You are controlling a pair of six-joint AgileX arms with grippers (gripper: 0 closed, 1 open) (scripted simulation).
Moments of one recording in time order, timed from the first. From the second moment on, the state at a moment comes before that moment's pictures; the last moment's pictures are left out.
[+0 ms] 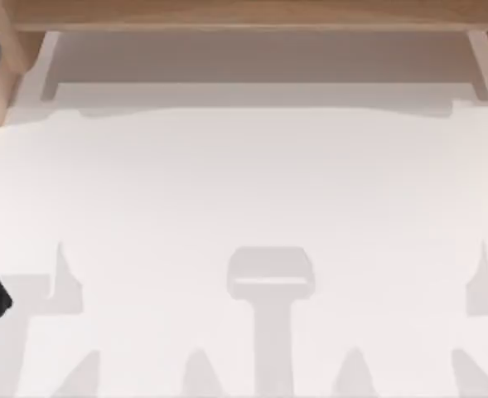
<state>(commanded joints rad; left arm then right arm) 0.00 0.00 0.00 0.00 0.00 0.00 0.00 0.00 0.00 0.00 0.00 0.00</state>
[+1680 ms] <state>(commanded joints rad) 0.00 0.00 0.00 0.00 0.00 0.00 -0.28 1.24 0.49 0.75 -0.27 0.02</state>
